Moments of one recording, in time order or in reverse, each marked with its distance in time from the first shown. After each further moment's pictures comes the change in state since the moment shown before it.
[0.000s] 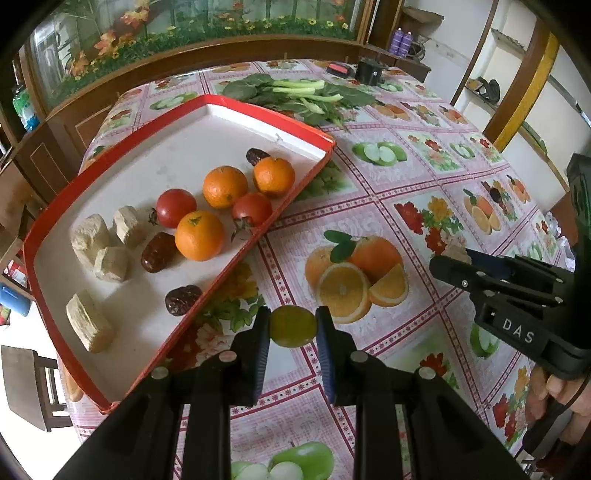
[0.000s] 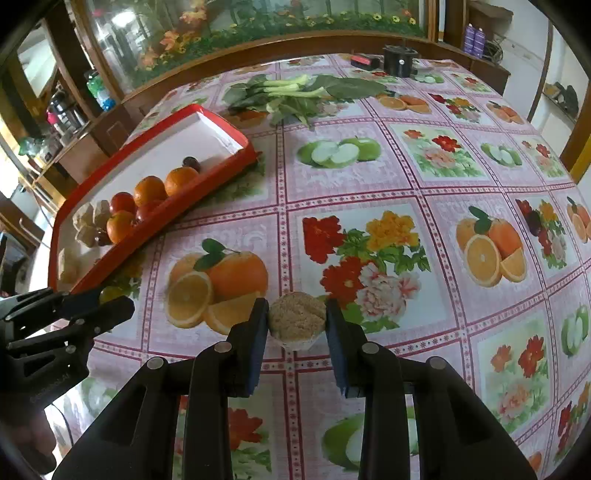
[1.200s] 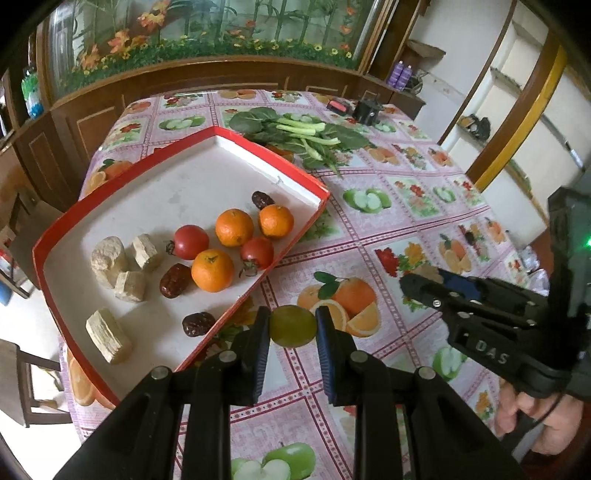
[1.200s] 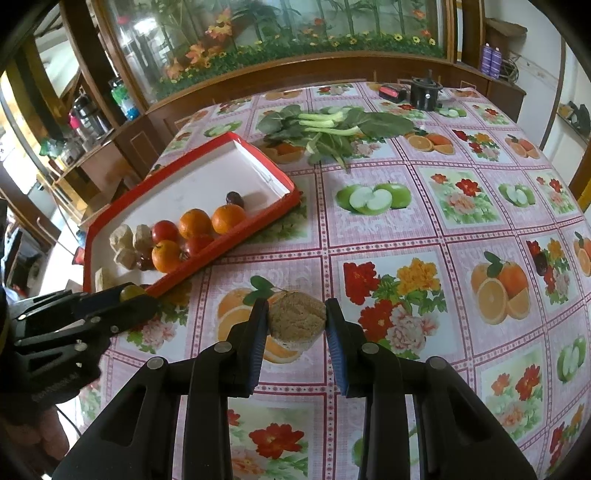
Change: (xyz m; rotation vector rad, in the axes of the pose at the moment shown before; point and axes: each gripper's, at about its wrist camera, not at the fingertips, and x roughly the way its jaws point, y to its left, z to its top) left arm -0.036 0.020 0.015 -0.079 -0.080 -0.110; right arm -0.024 0.024 0.022 -0.034 -0.061 0.065
